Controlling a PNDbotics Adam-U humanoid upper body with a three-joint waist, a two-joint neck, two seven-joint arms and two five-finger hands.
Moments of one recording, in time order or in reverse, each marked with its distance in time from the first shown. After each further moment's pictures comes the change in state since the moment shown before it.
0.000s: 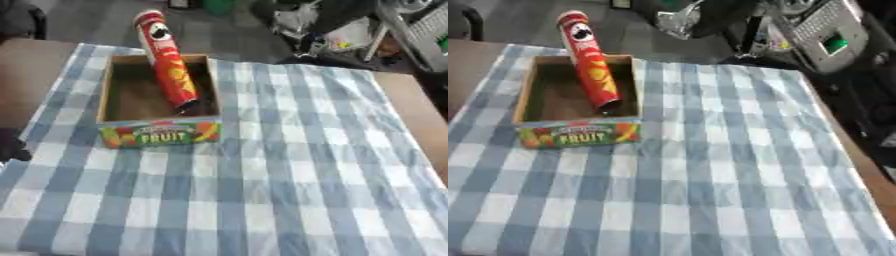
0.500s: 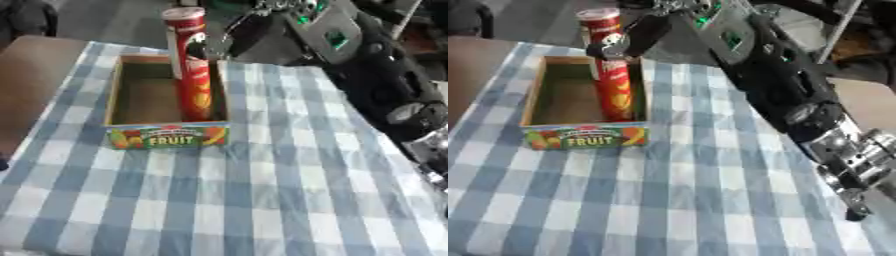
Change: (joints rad) left arm -0.034 -0.003 -0.024 -0.006 0.009 0.002 -0.021; right arm -0.278 0.154 0.143 0.341 0.246 -0.073 0.144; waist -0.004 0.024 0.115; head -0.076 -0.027
